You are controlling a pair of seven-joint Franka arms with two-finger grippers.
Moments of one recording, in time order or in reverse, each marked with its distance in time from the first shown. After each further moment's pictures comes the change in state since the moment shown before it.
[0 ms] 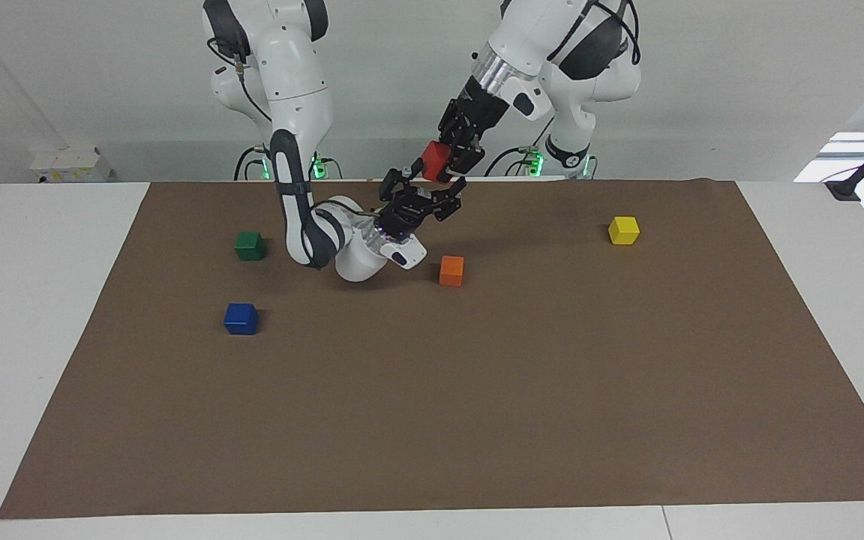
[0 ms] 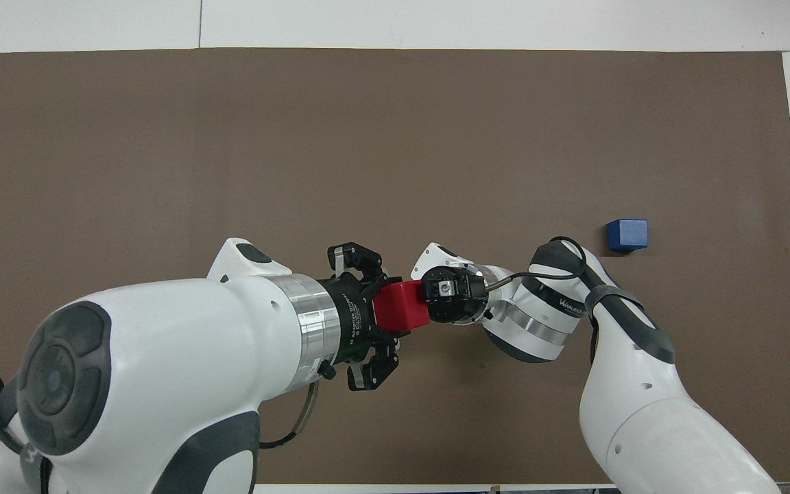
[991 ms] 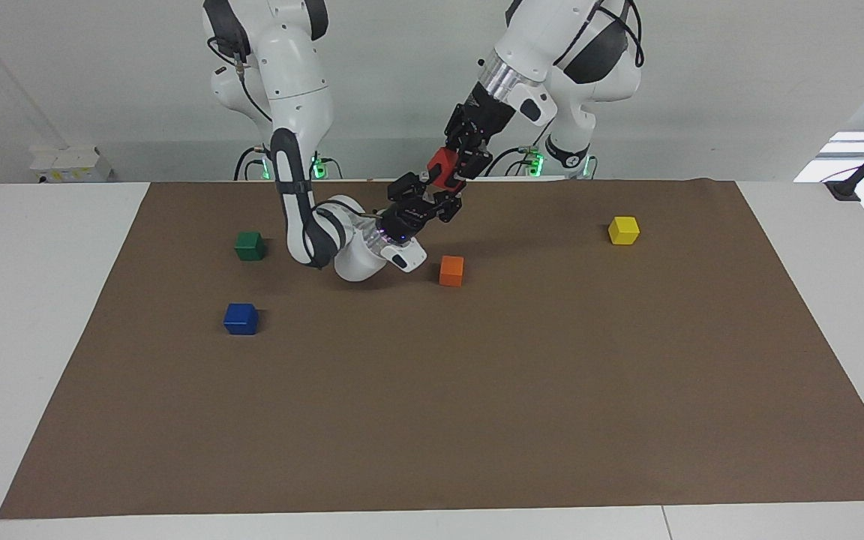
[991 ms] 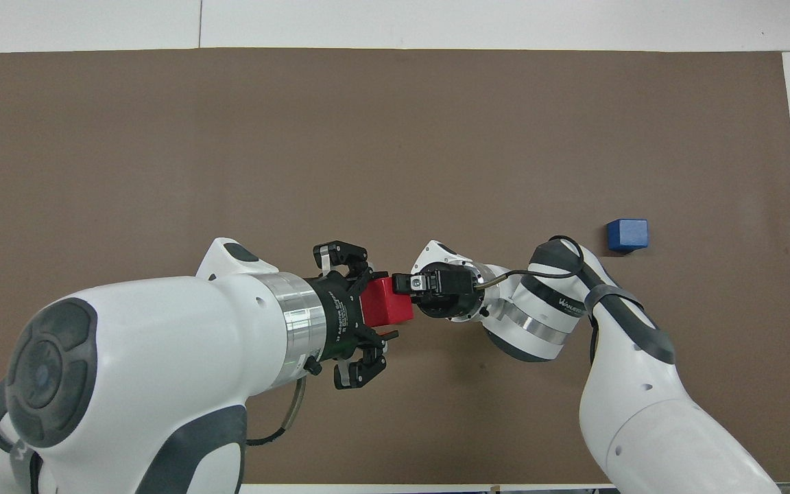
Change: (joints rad) left arm 0.004 -0.015 0.020 -0.023 -0.003 -0.008 0.020; right arm 0.004 -0.003 0.000 0.006 0.000 0.080 -0.014
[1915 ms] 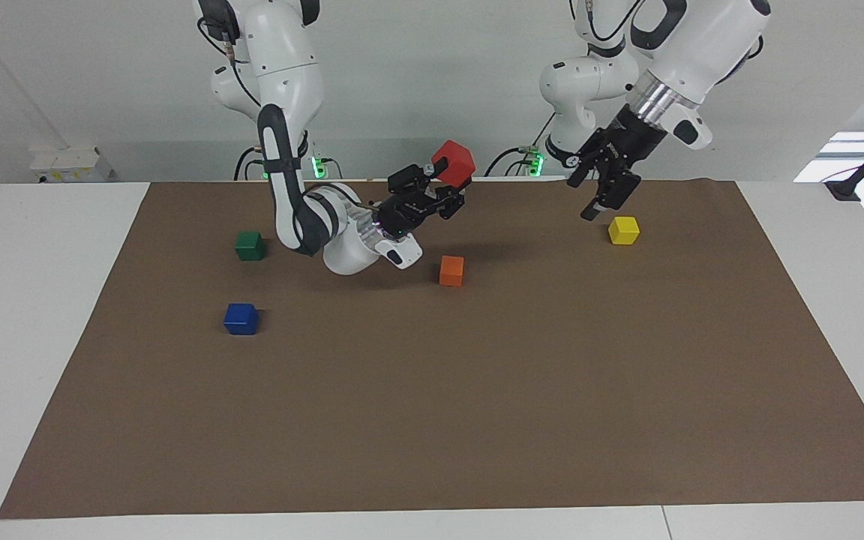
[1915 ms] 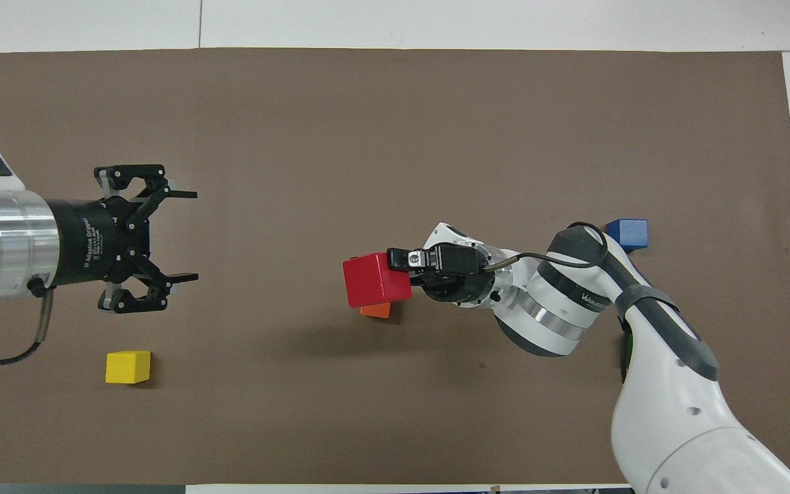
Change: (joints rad) left arm 0.255 -0.023 0.206 -0.029 0.019 -0.126 0.697; right arm -0.035 -0.130 -0.004 0.019 -0.022 0.193 0.116
